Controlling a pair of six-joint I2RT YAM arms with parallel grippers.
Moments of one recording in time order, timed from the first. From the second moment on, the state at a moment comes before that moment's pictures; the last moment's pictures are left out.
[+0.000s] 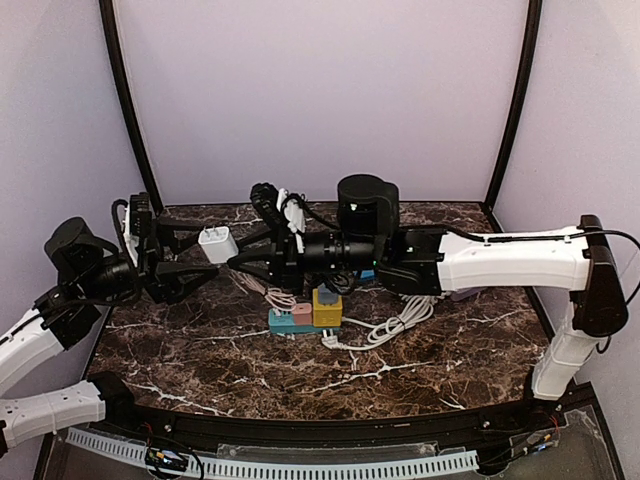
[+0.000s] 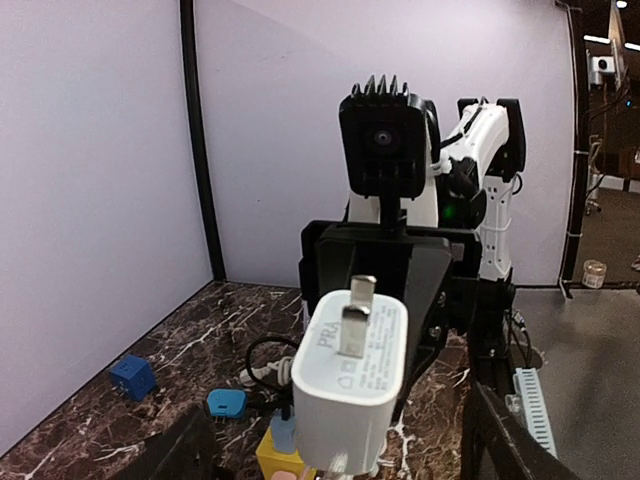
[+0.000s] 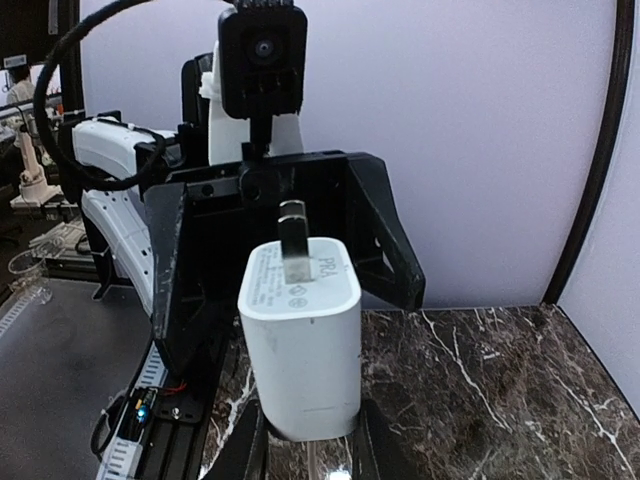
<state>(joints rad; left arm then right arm) -0.56 0.66 0.60 0.19 0.68 -0.03 1.16 1.72 1.37 0.33 -0.44 -0.06</state>
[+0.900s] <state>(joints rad) -0.56 0.68 0.62 -0.23 0.67 0.51 1.27 1.81 1.68 -0.47 -0.04 -0.48</state>
